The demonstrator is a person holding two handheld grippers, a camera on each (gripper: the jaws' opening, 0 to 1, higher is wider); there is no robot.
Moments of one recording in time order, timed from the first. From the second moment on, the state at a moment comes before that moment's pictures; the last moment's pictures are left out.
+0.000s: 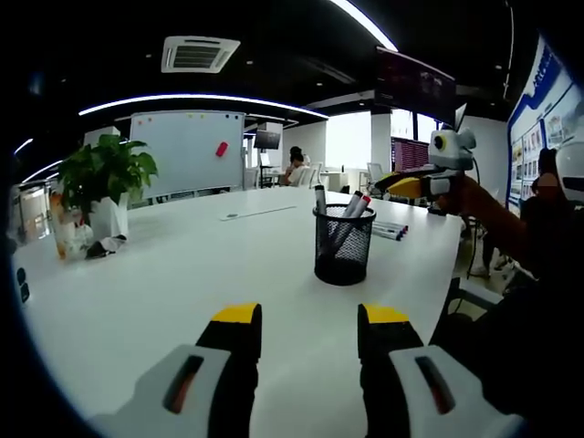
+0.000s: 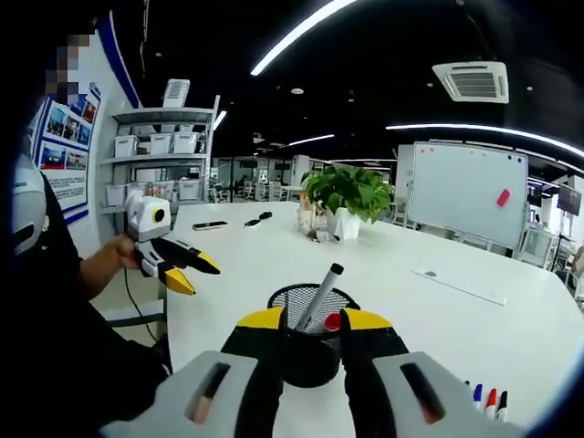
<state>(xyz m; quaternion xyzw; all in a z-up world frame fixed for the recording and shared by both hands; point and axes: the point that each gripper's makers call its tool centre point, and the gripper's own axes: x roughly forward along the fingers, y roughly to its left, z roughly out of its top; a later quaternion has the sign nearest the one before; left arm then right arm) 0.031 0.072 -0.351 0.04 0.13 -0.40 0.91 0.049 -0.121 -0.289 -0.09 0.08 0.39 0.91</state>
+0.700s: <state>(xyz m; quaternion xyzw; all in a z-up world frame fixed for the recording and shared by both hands) 0.028 0.067 -0.343 0.05 0.12 -0.40 0.91 0.065 -0.118 -0.311 -0.09 0.10 0.38 0.92</state>
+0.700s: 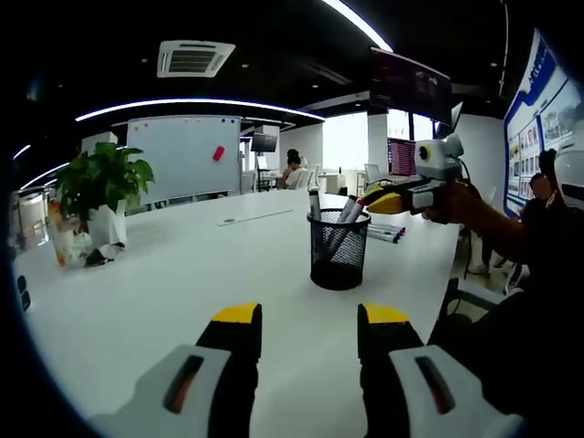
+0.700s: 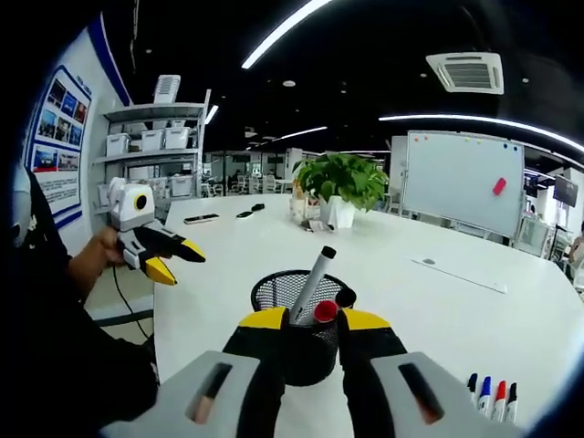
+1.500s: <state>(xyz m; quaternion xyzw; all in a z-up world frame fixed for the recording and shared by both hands) 0.027 0.069 -0.346 0.05 0.13 -0.40 0.91 0.063 -0.099 -0.310 -0.08 0.10 0.39 0.91</state>
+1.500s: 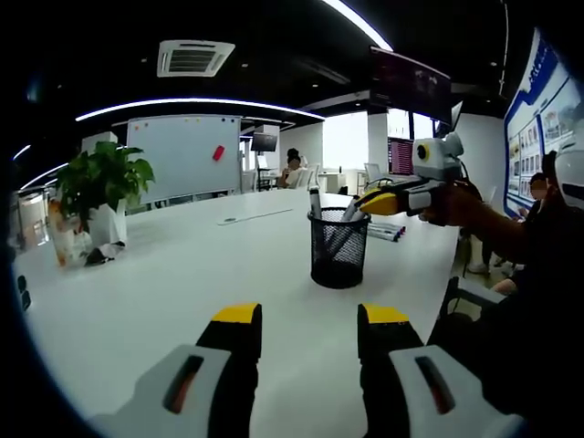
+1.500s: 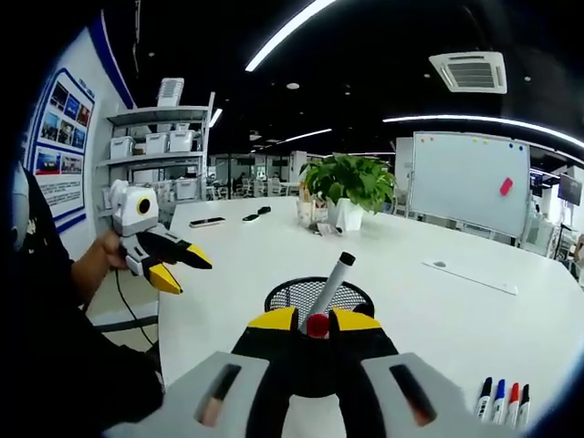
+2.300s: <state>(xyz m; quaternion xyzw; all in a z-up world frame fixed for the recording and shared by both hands) 0.028 0.071 -0.342 0.05 0.12 -0.40 0.91 0.033 -0.084 -0.264 -0.13 0.02 0.35 0.93</state>
